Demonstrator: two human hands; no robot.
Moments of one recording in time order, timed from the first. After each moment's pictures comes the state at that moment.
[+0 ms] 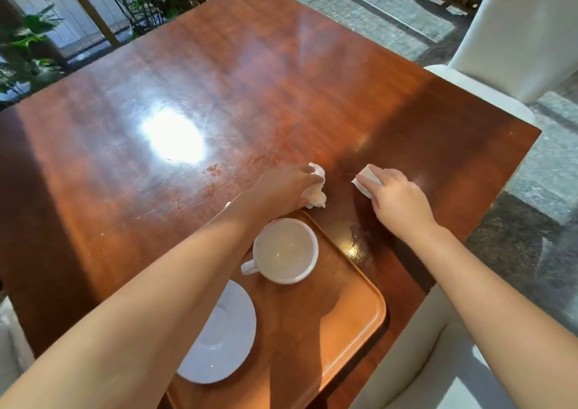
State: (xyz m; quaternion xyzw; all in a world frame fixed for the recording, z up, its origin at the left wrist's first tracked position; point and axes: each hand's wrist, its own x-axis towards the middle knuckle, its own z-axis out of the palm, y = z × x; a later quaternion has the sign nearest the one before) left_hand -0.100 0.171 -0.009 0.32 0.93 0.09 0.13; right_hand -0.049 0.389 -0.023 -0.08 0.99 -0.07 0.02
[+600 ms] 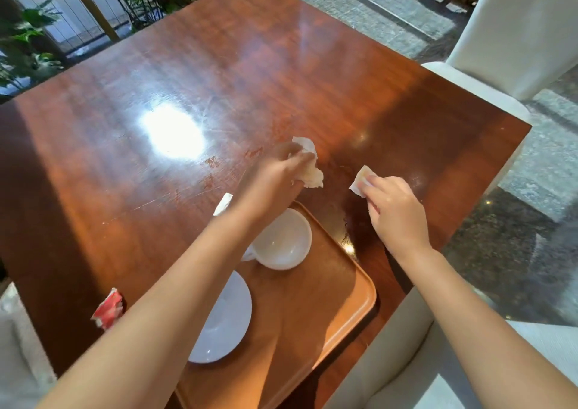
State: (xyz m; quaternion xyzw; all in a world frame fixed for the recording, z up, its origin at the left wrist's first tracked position) left_hand -0.050 0.164 0.037 0.27 0.92 0.27 -0.08; right_hand -0.003 0.374 -0.007 -0.04 0.98 -0.17 -0.12
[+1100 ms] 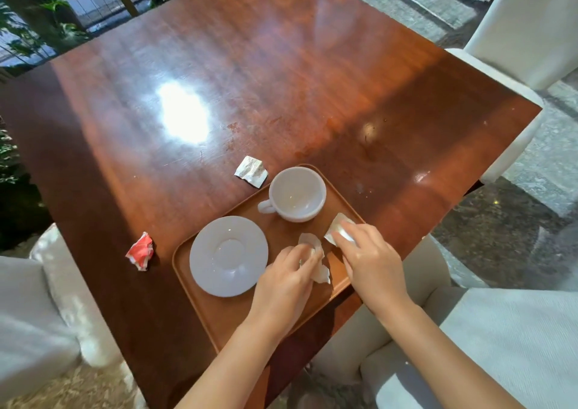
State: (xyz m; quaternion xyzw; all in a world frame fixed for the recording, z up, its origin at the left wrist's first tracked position) left_hand 0.152 0.156 -0.025 0.19 0.95 0.24 0.01; right_hand 0.126 0.319 -0.015 -0.12 0.98 -0.13 -0.03
